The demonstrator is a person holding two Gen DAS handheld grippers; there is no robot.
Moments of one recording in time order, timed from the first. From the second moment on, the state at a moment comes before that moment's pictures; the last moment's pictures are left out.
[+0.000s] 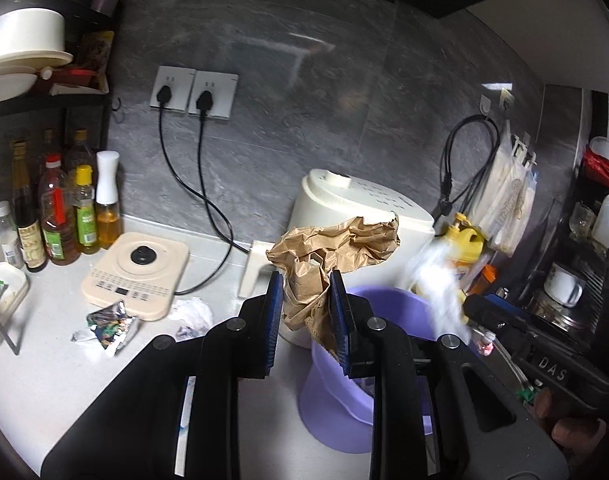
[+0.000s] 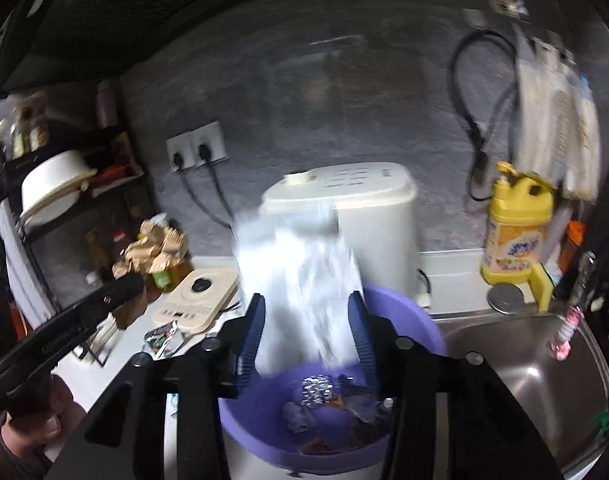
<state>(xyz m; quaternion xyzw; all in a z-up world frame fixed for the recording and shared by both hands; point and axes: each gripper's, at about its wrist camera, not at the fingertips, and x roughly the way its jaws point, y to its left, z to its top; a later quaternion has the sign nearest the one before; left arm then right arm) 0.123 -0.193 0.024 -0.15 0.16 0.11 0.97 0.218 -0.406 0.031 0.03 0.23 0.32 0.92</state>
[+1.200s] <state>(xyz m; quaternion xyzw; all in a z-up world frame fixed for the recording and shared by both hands) 0.118 -0.167 0.013 -0.13 0.20 0.11 0.96 0.201 -0.440 0.015 0.12 0.25 0.29 0.91</state>
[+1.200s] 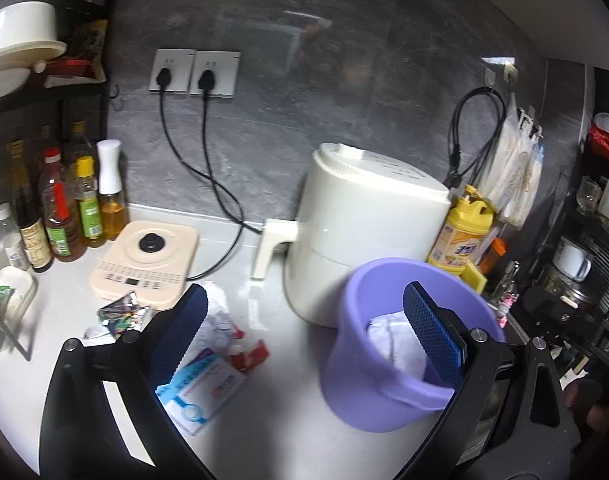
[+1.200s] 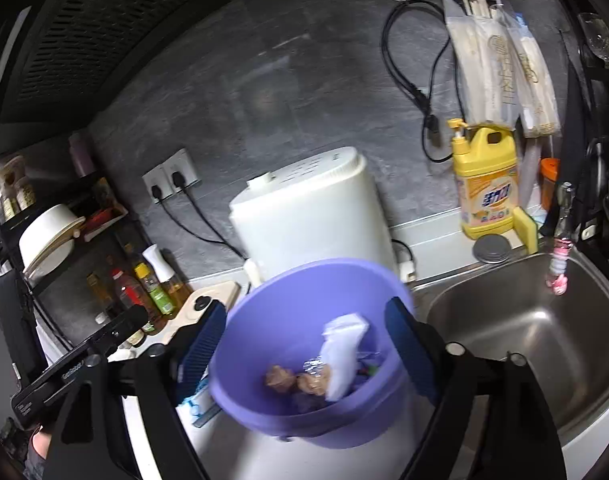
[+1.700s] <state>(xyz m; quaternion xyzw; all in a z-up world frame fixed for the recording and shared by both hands) 0.051 -0.070 0.000 -0.13 0.21 0.16 0.95 0.146 -0.360 0.008 0.09 0.25 0.33 0.91</state>
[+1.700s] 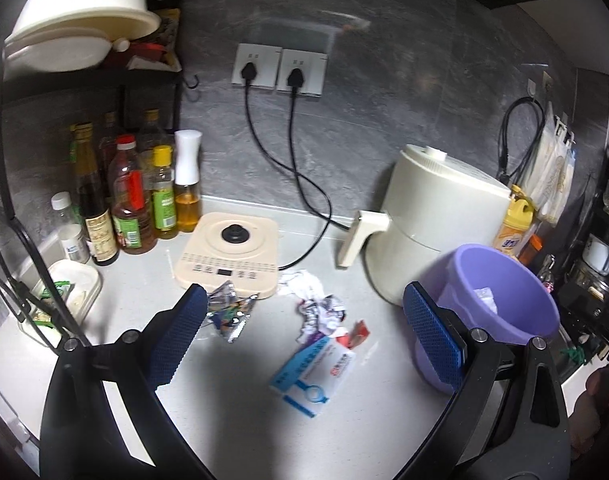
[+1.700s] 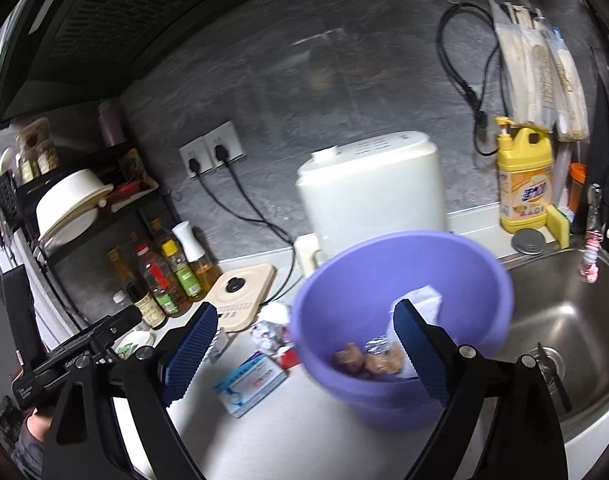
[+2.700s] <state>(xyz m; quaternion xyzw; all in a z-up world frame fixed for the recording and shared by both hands) 0.137 0.047 -0.106 -0.08 0.33 0.09 0.93 0.126 -0.205 -0.097 0.07 0.36 0.23 0.90</state>
